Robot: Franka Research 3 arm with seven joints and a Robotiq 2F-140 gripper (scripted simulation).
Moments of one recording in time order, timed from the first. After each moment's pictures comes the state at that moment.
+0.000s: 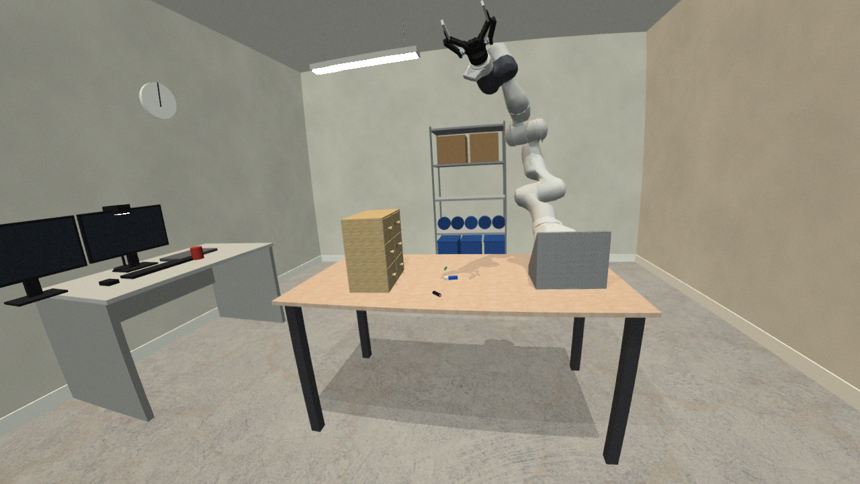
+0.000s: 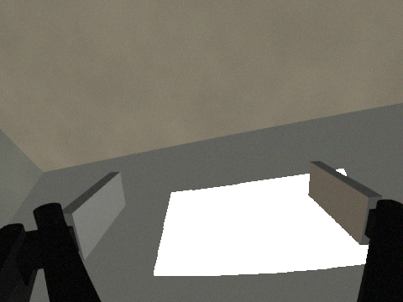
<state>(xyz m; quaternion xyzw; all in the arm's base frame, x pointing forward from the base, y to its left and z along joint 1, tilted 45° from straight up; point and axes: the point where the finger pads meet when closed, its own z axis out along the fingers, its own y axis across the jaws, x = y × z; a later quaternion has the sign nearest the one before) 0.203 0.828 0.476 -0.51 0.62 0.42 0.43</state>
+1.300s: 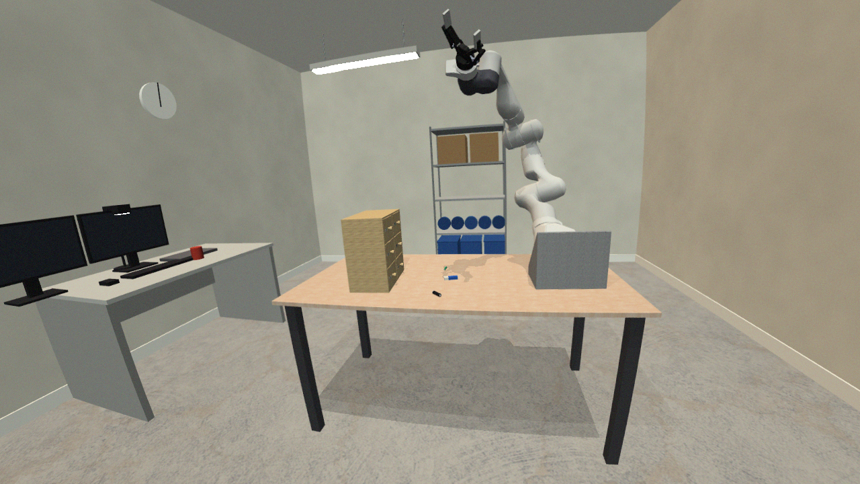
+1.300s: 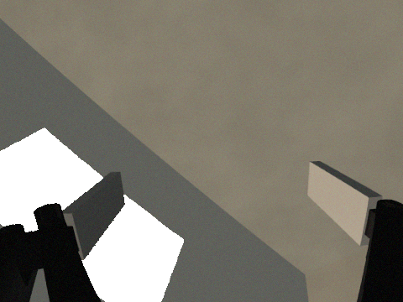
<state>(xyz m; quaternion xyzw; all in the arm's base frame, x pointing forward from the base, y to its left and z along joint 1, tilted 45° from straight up) 0.212 0.811 0.448 -0.81 0.26 0.23 0.48</state>
